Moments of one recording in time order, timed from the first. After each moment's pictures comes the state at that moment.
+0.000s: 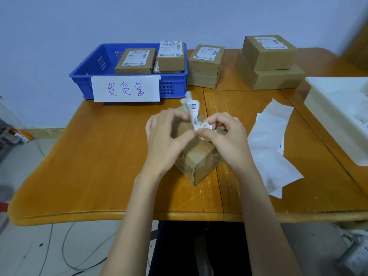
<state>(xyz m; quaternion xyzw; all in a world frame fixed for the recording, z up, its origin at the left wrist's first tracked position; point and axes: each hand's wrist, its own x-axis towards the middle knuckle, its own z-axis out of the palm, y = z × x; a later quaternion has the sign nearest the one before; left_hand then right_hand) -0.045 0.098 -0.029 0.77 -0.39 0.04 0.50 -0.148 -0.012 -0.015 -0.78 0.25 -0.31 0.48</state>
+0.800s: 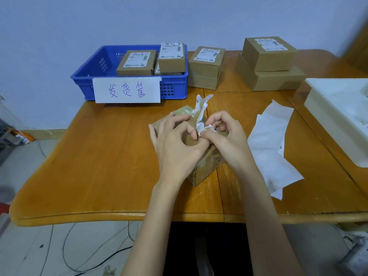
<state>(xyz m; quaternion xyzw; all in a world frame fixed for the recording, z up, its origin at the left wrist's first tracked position) -0.073 0.083 -0.038 0.79 -0.33 0.08 0.51 -0.150 -0.015 -0.017 -0.76 0.24 -0.30 0.52</state>
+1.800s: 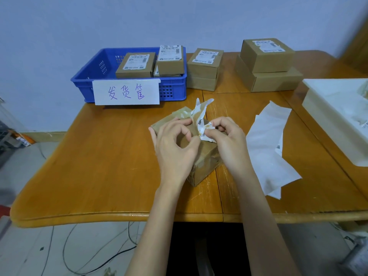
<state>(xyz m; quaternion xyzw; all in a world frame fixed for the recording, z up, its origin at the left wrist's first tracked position) -0.077 0.085 -0.047 0.74 -0.32 0.09 0.58 -0.147 -0.015 -0.026 -0.74 0.25 -0.34 0.53</state>
